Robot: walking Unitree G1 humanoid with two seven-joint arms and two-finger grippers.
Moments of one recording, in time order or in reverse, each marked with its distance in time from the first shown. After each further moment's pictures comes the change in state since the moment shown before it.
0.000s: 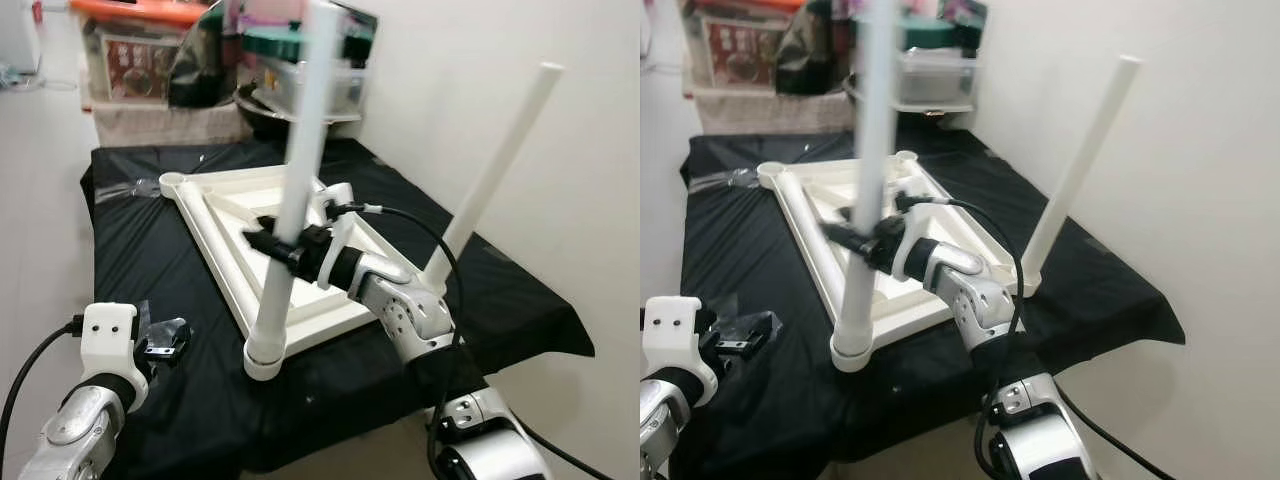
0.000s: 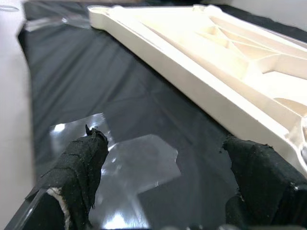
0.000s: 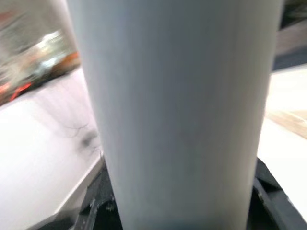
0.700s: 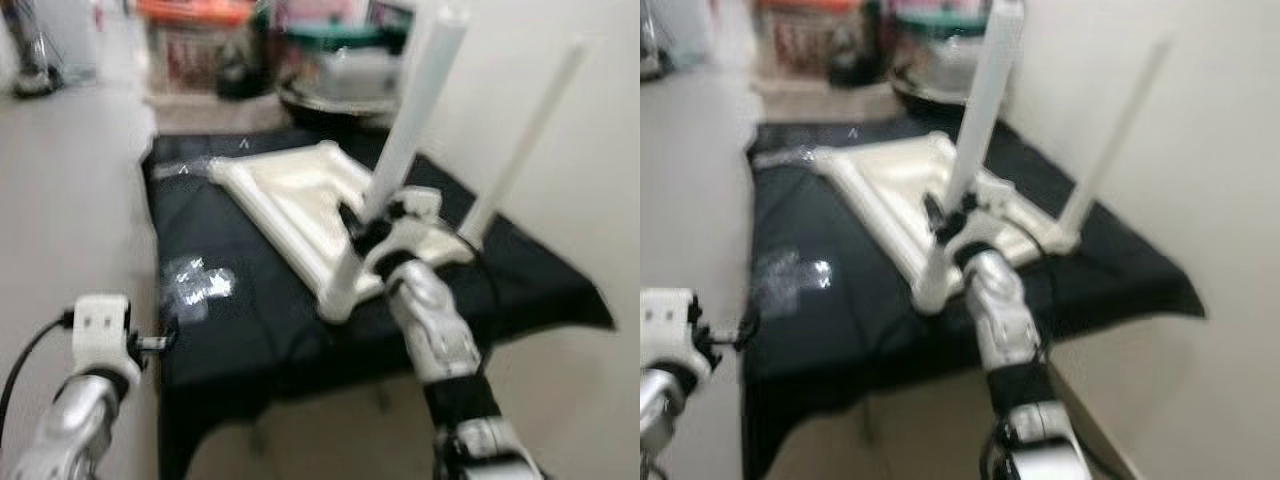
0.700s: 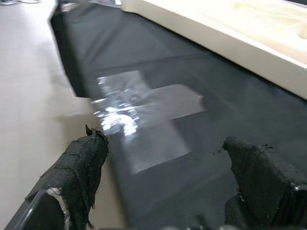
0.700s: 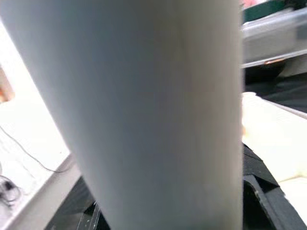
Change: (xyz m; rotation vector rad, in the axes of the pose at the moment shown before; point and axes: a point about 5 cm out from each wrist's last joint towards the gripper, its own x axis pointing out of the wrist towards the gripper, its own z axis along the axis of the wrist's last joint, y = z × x) left arm 0.008 0.004 0.005 0.014 -0.012 0.010; right arm -0.009 -0.022 0.026 -0.170 -0.143 -0.147
